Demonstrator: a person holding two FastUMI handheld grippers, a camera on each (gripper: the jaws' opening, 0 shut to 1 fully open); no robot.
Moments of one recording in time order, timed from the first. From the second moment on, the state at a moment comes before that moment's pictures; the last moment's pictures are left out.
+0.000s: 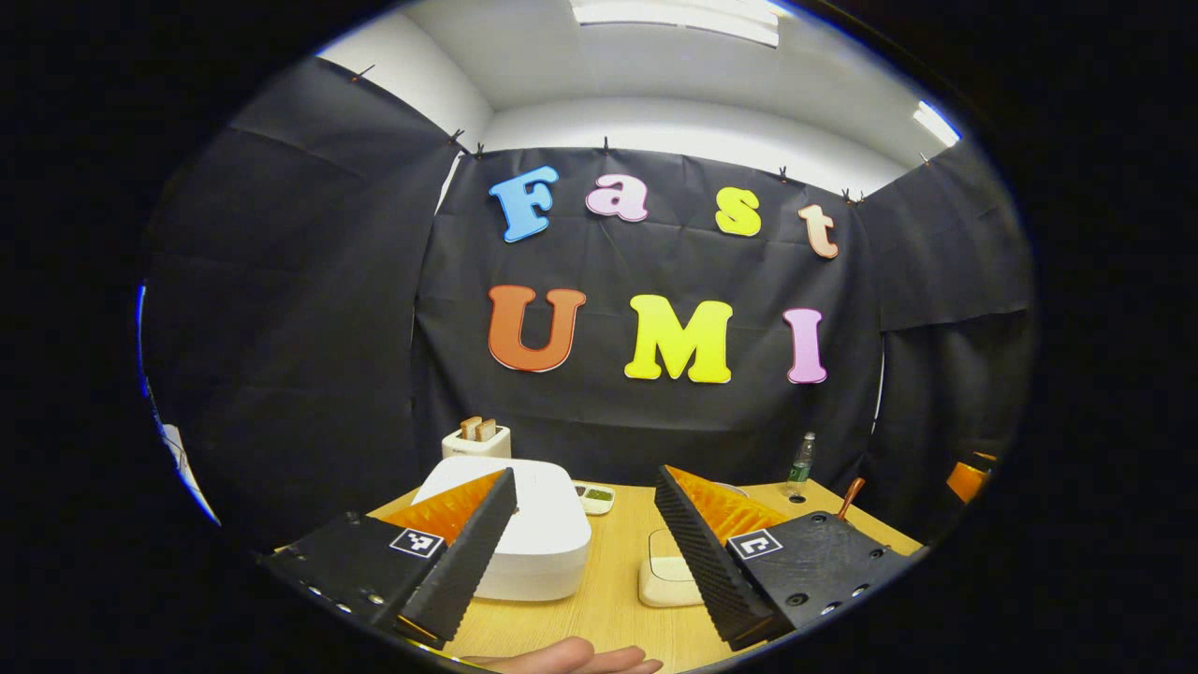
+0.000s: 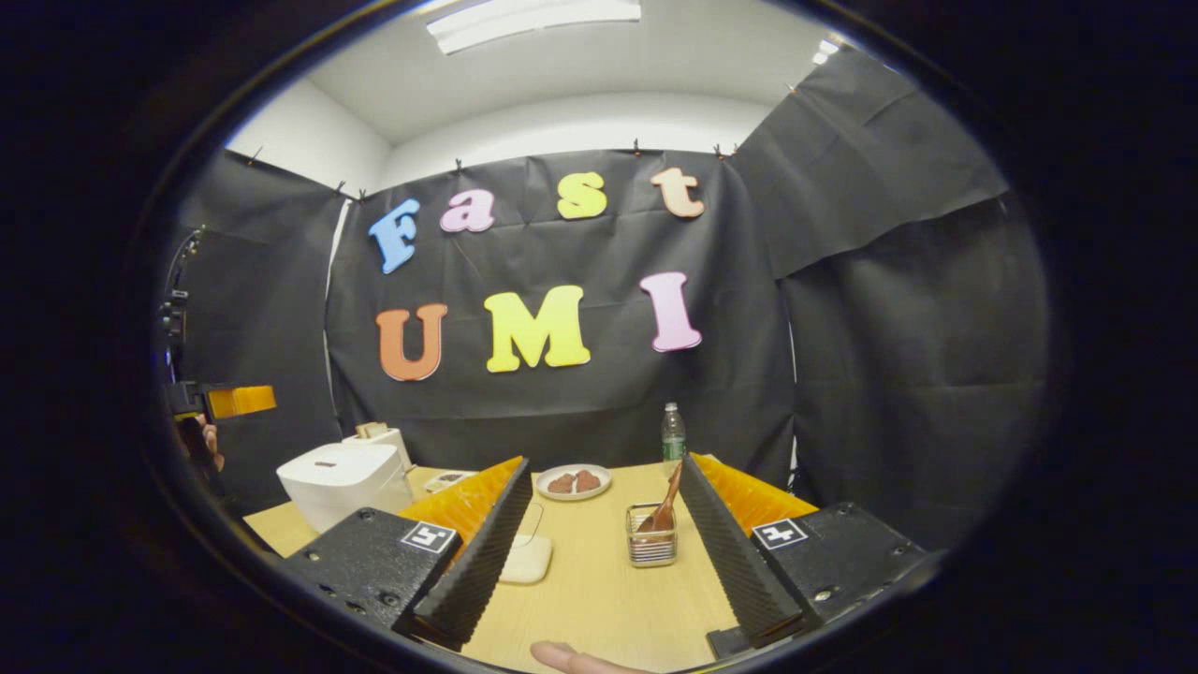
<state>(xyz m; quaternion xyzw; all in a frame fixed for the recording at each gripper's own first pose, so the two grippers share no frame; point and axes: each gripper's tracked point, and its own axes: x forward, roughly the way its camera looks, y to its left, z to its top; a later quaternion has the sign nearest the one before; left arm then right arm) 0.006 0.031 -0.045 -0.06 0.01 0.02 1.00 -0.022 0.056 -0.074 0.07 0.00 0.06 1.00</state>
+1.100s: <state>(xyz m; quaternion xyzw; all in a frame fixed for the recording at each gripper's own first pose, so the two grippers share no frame) -0.019 -0.006 -0.084 -0.03 0.03 -0.03 1.00 -0.020 0.072 -0.053 0.03 0.01 0.05 1.00</state>
